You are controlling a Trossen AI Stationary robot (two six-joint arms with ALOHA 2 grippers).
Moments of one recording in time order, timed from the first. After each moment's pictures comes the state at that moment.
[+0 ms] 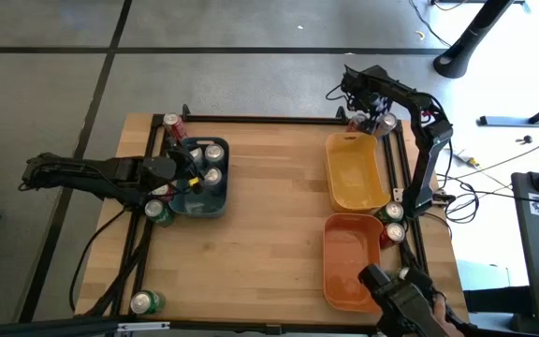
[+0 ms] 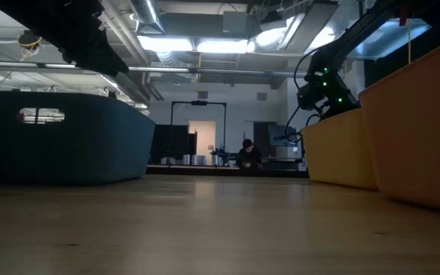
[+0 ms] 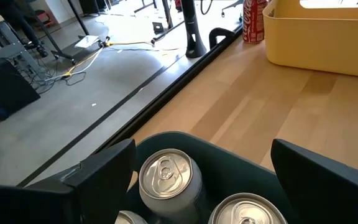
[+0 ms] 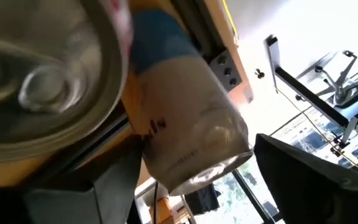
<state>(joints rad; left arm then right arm) -0.03 0.66 0.55 -0.39 -0.74 -0.15 -1.04 1.94 1.57 -1.42 0.54 -0.34</state>
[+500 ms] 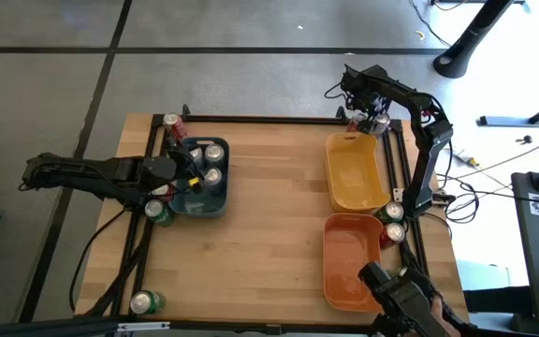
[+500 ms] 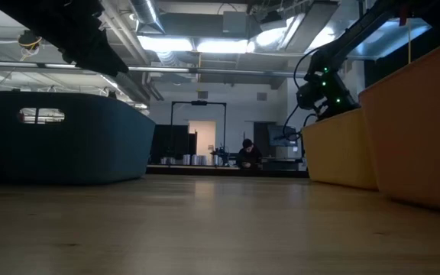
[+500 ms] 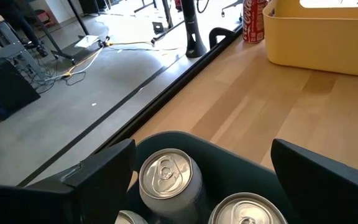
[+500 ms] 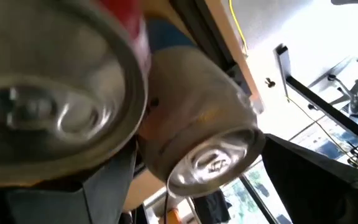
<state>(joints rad) -0.03 0.66 0.55 -0.39 -0.74 -0.15 -1.05 1.94 1.57 -1.38 0.48 -0.34</state>
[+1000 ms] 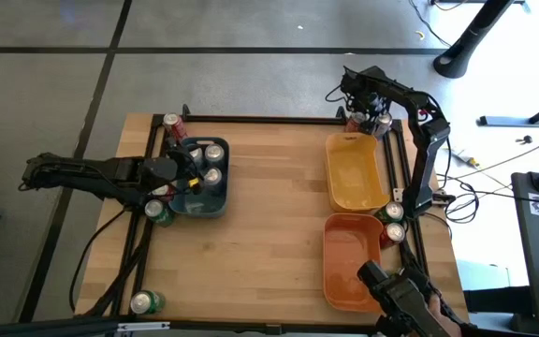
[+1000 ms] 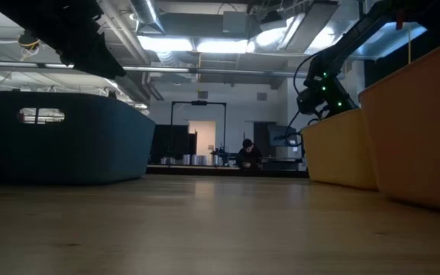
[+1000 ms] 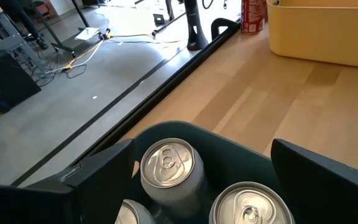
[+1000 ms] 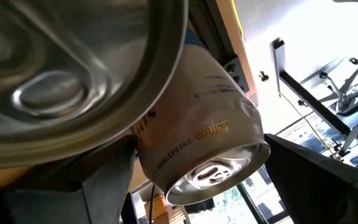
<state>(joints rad) -0.03 0.66 0.55 -0.43 -0.74 -0.18 -1.05 1.97 1.57 -1.40 0.51 -0.40</state>
